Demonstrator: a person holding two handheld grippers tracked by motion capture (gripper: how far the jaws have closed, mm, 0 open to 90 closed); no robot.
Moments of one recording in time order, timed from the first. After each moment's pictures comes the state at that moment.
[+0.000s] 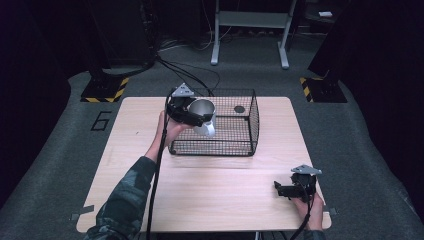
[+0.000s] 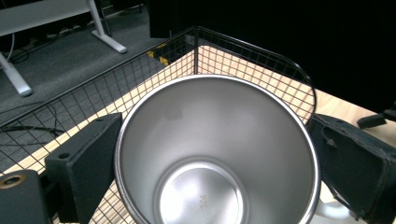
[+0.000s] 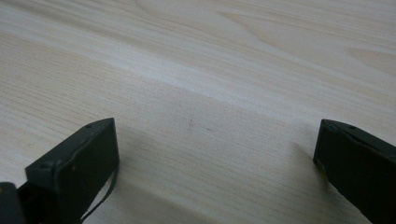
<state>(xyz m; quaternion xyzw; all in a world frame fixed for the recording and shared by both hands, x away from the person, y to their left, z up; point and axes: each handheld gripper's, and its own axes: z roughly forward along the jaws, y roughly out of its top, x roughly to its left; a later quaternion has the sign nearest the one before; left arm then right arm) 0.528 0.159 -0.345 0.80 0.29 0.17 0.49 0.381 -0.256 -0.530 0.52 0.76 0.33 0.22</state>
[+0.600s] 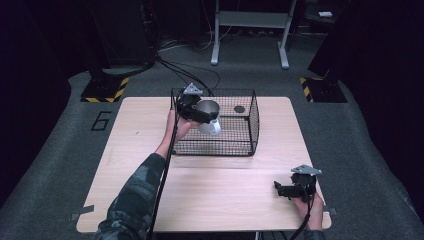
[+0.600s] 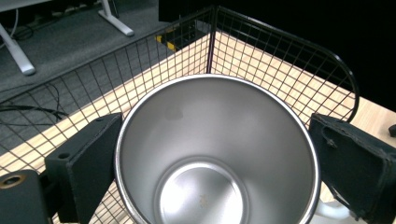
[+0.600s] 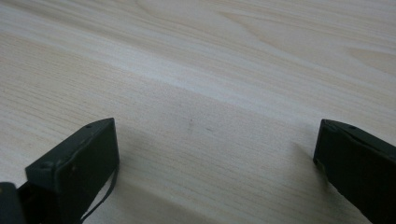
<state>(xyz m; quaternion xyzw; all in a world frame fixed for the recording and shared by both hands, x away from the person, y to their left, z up) 0.555 0.137 -0.366 0.81 0.32 0.16 0.47 0.381 -0.256 -0.530 0.52 0.76 0.32 0.22</state>
